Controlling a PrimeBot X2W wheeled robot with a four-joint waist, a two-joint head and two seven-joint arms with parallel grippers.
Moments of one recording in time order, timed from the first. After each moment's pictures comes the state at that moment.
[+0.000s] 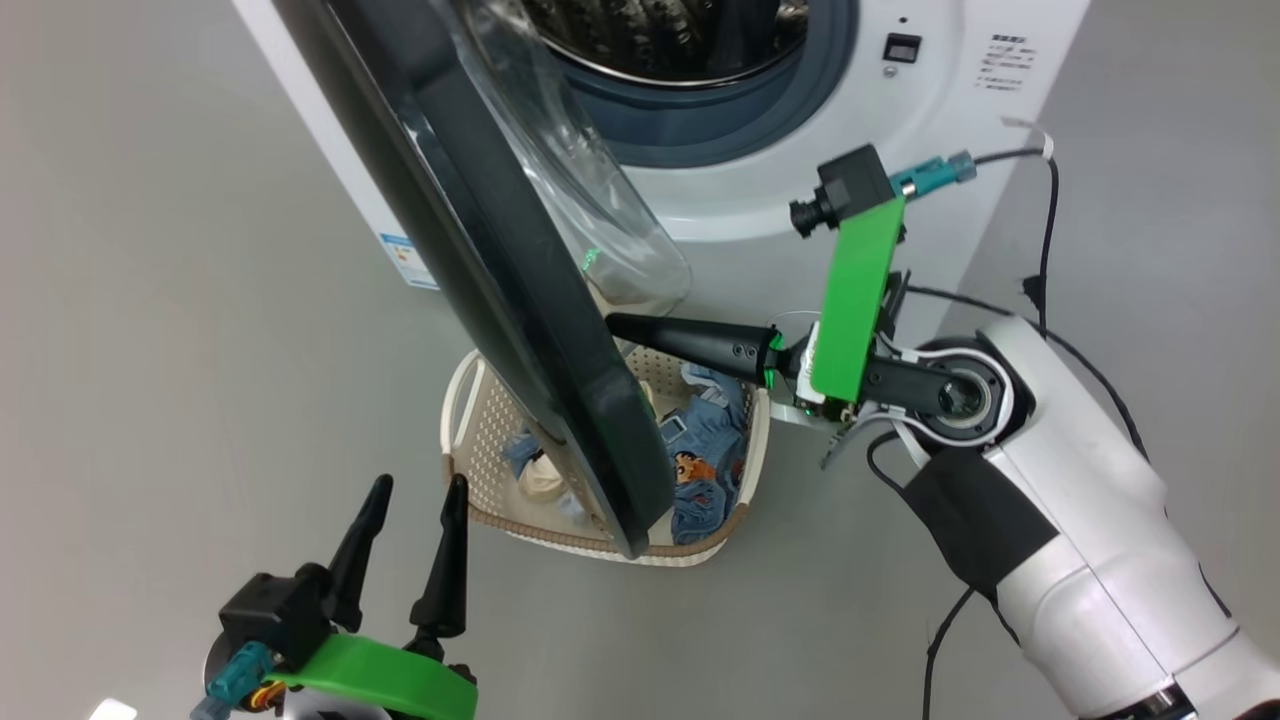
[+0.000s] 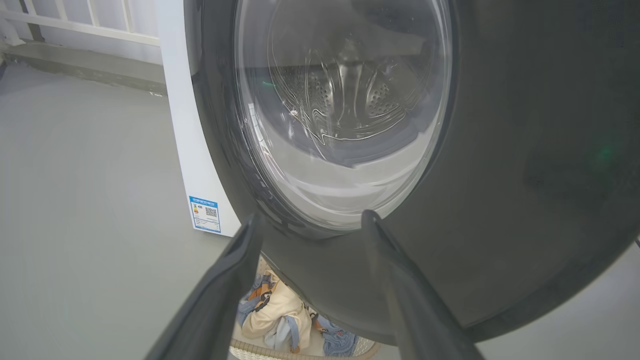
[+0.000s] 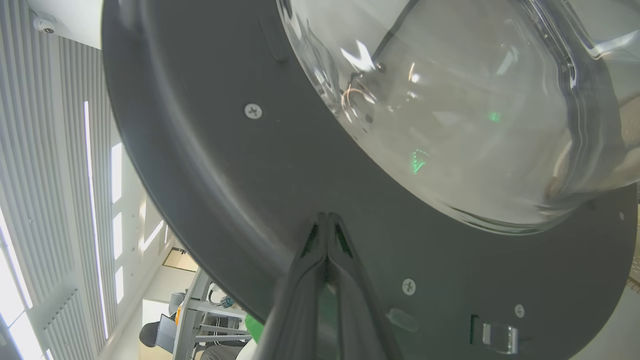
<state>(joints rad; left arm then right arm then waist) -0.12 0.03 -0.21 0.18 -0.38 -0.13 -0.26 -0.83 -0.12 0.52 0.51 1.58 0.13 0.76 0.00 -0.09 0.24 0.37</state>
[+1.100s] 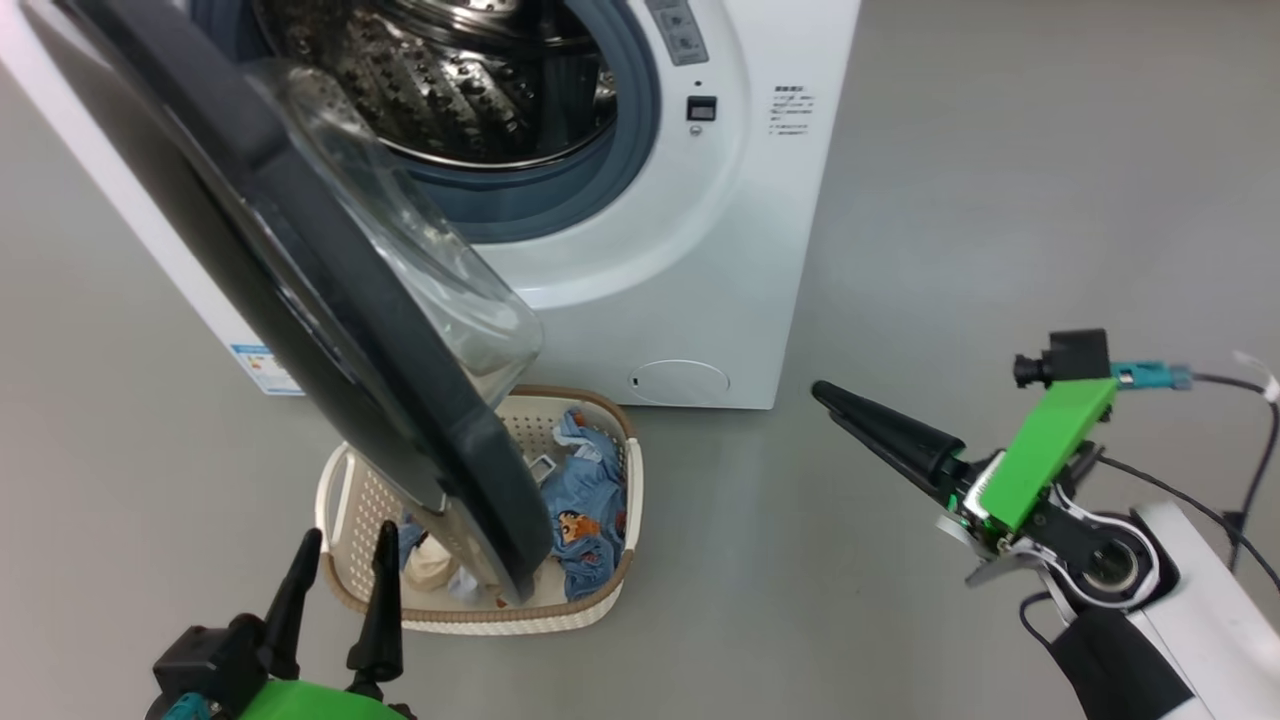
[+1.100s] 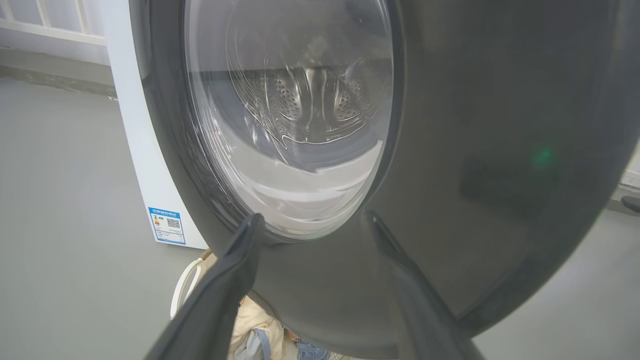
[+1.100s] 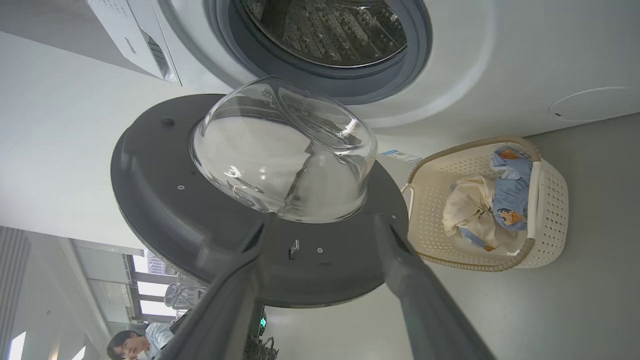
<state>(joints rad) -0.04 0.05 -0.11 0.18 -0.38 -0.13 -0.26 -0.47 -0.28 0.36 0.39 1.56 0.13 0.52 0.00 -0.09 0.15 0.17</state>
